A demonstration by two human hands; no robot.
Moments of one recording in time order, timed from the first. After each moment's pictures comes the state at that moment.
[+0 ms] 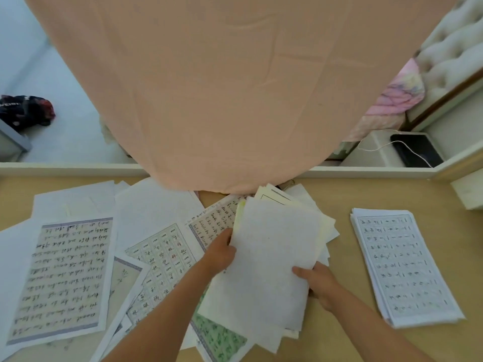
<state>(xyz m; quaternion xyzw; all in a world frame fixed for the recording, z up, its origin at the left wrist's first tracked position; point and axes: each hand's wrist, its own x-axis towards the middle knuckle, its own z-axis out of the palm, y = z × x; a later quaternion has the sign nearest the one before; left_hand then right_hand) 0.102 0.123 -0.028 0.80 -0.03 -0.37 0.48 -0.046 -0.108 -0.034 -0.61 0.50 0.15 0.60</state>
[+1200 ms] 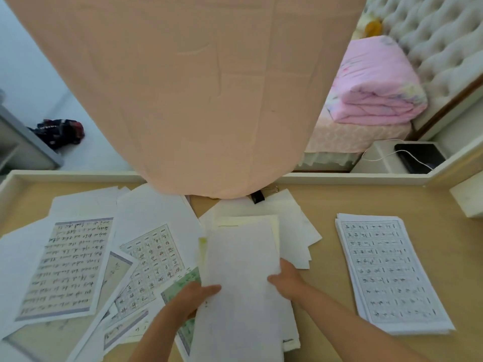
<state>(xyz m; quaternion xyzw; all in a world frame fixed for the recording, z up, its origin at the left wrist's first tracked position) -0.004 0.149 -0.015 0.71 0.20 -0.47 0.48 -0.049 -0.110 -0.021 -0.78 0.29 0.25 0.50</state>
